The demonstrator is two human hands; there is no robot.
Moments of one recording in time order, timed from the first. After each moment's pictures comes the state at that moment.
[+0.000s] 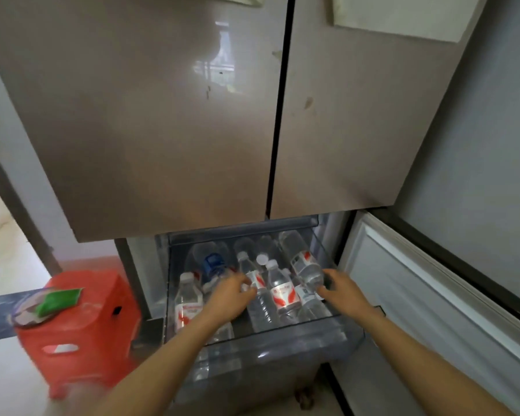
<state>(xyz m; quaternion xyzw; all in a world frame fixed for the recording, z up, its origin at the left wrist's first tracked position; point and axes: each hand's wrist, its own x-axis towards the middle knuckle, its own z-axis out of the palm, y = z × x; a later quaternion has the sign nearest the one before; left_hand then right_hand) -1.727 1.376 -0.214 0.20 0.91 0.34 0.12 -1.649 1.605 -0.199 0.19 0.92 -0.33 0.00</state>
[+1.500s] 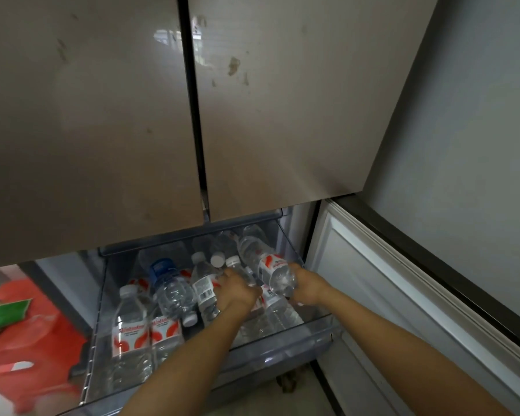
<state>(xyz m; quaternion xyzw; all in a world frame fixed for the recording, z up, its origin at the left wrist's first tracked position) -1.760 1.518 -0.271 -0.02 0.92 0.34 0.17 -1.706 1.664 -0.237 0.17 0.94 -0.24 0.19</state>
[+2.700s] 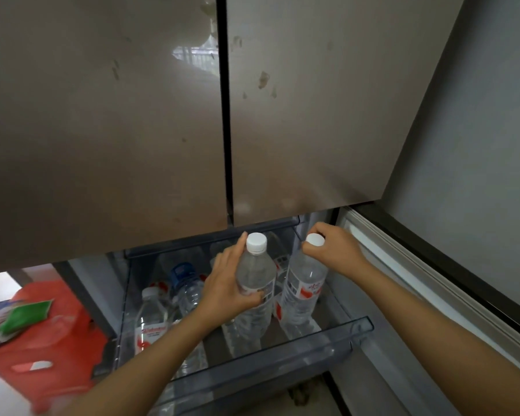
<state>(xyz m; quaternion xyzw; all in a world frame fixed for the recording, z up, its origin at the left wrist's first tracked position) -1.743 1.435 -0.200 0.31 0.84 0.44 0.00 -1.705 1.649 -0.143 0.13 0.94 -0.28 -0.11</state>
